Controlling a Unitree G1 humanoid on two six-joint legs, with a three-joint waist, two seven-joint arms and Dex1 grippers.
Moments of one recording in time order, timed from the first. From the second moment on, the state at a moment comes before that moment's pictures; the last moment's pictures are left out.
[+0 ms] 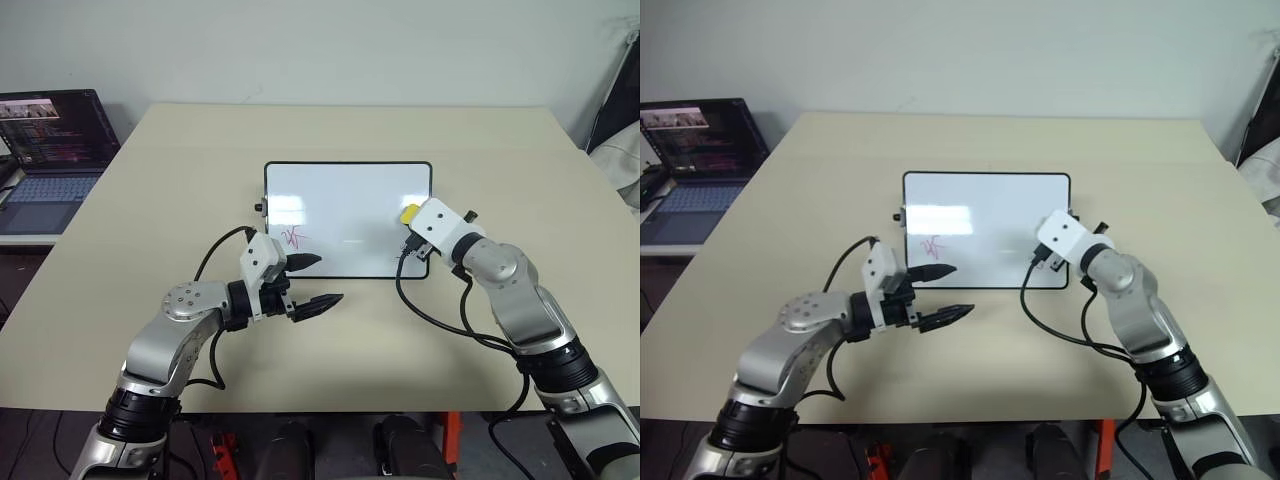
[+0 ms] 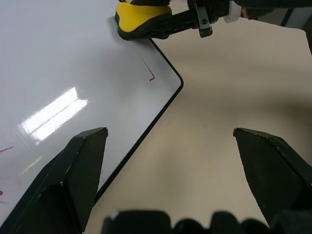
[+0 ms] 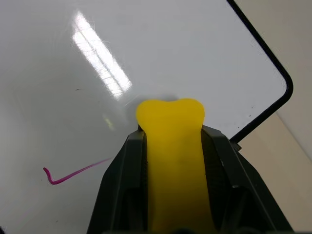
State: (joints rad) left arm -0.27 0.56 -0.07 -0.26 -0.44 0.48 -0.90; right arm -0.50 -0.52 0.27 -0.20 -0.27 0.56 0.49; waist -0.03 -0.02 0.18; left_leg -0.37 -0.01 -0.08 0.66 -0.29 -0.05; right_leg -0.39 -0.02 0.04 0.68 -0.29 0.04
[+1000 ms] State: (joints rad) left arm -0.14 0.63 -0.04 -0.33 -0.44 0.38 -0.96; right arm 0.03 -0.63 -0.02 -0.63 0.19 0.64 0.72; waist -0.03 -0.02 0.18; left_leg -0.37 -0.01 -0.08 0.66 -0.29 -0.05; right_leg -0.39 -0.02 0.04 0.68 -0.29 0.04
